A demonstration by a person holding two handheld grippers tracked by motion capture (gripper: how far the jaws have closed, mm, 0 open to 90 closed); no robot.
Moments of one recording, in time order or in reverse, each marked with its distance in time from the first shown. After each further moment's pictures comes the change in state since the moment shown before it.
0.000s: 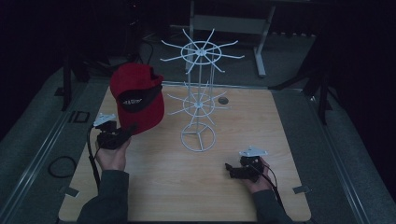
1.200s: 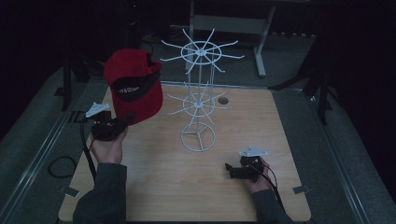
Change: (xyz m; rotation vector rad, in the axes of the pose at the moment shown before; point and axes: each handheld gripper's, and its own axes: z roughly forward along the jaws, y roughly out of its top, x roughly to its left) left arm -0.010 0.033 -0.017 -0.064 -0.013 0.012; right arm 0.000 0.000 0.000 0.000 -0.001 -0.002
